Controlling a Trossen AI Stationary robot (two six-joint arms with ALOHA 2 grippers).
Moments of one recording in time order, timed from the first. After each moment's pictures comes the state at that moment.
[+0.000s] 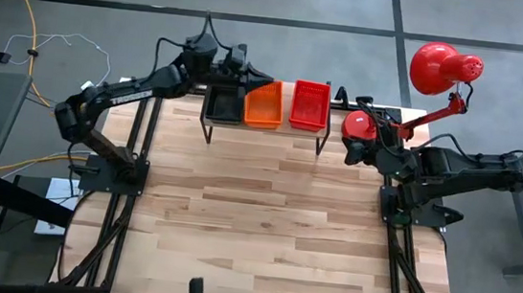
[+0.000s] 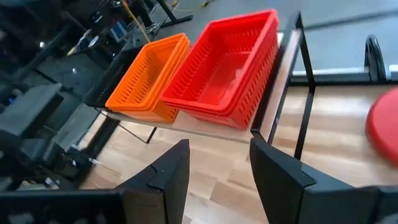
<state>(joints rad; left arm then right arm) 0.71 1.50 1.27 0.13 0.50 0.00 0.12 0.79 0.87 -0.71 0.78 1.10</state>
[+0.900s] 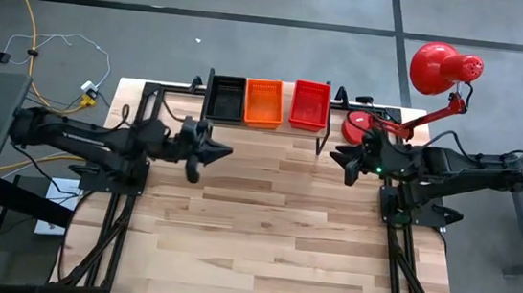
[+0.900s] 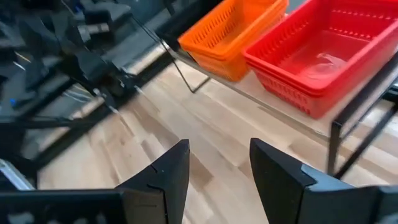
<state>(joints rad) 0.11 0.95 0.58 0.41 -0.09 -0.44 0.12 0.79 0.87 -0.57 0.48 0.70</state>
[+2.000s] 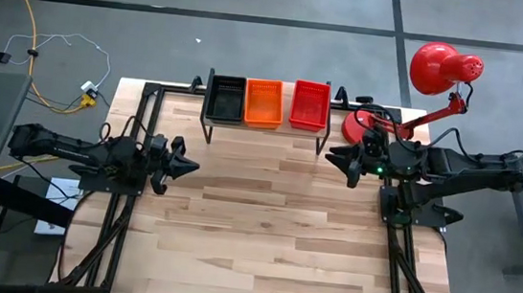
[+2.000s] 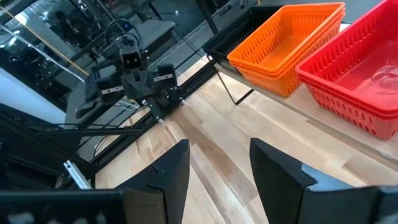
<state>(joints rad) 0.06 0.35 0.01 0.47 -0.04 -0.44 0.12 0.79 0.87 -0.41 0.38 0.68</state>
